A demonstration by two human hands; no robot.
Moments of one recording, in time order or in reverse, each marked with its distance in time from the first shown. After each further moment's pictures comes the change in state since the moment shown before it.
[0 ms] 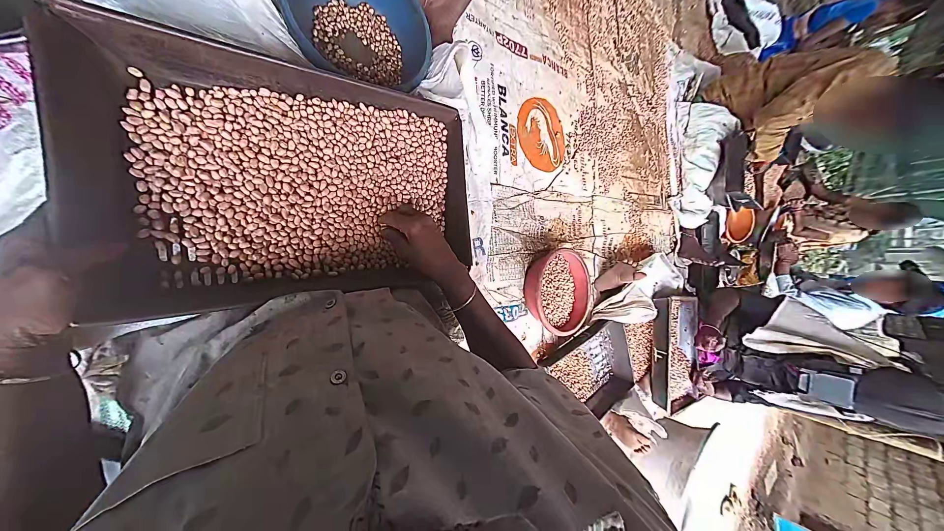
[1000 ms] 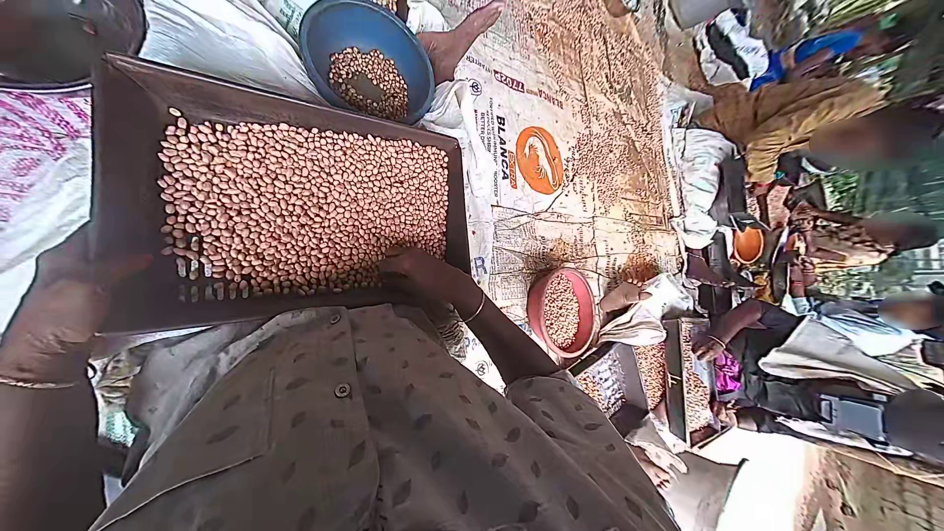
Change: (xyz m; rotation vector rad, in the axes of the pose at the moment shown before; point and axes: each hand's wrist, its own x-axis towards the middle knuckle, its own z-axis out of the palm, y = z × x) left_hand -0.009 0.022 0.009 -0.029 0.040 -0.086; right_hand 0.006 0.016 -0.005 0.076 -0.459 -0.286
